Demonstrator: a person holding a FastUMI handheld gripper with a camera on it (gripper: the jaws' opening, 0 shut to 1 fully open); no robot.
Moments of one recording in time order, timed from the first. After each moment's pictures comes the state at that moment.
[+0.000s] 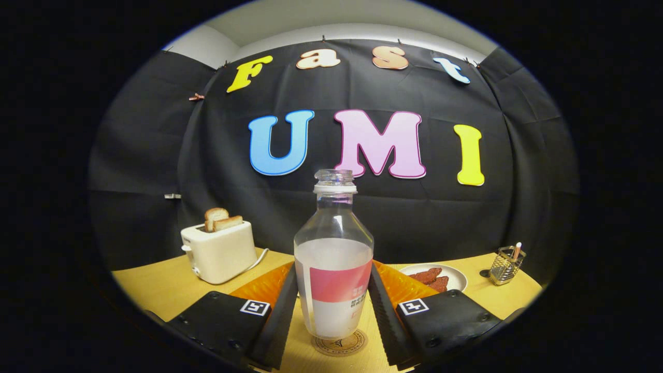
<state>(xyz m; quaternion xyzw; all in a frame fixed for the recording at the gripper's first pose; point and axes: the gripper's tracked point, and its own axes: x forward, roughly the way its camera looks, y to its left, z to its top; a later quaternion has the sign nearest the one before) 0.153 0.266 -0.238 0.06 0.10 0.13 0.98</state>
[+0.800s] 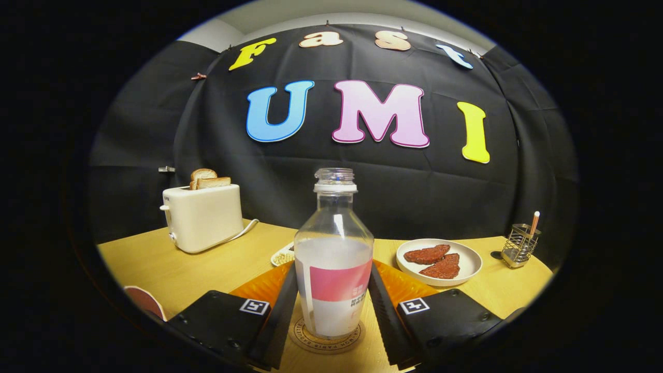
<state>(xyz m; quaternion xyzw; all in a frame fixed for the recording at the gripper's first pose) 0.165 0.266 -0.316 0.04 0.13 0.13 0.98</state>
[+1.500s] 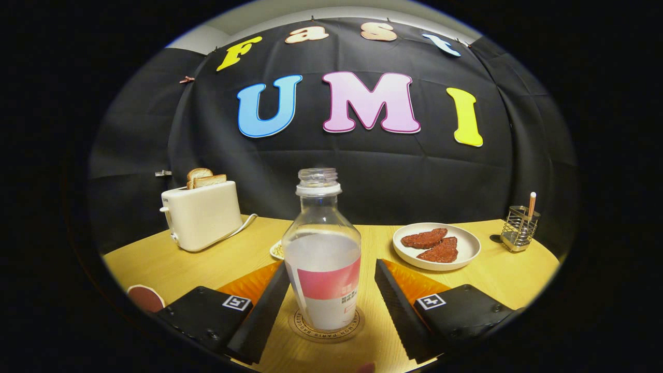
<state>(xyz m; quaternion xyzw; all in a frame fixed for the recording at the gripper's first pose) 0.153 0.258 -0.319 0.07 0.16 0.13 0.98</state>
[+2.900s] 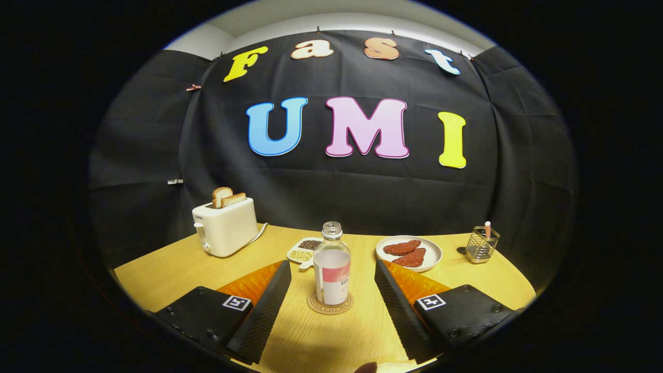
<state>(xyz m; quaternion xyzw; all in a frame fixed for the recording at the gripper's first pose) 0.054 0.226 -0.204 0.06 0.15 0.11 0.98</state>
